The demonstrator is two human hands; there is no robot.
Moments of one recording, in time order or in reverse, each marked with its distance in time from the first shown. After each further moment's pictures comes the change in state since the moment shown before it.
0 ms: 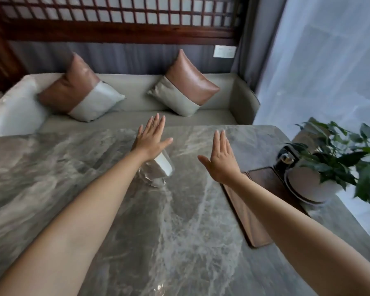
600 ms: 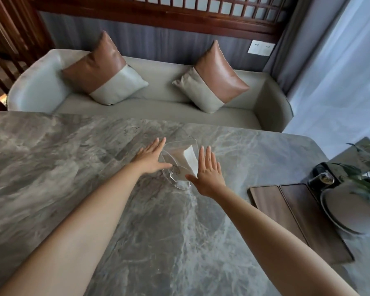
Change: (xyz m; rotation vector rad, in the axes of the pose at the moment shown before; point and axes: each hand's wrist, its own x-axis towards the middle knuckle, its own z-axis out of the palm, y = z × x) left_hand -0.006 -0.120 0.031 -0.046 -0.319 -0.202; right_hand 0.047 -0.077 0.097 -0.111 -0.298 -0.053
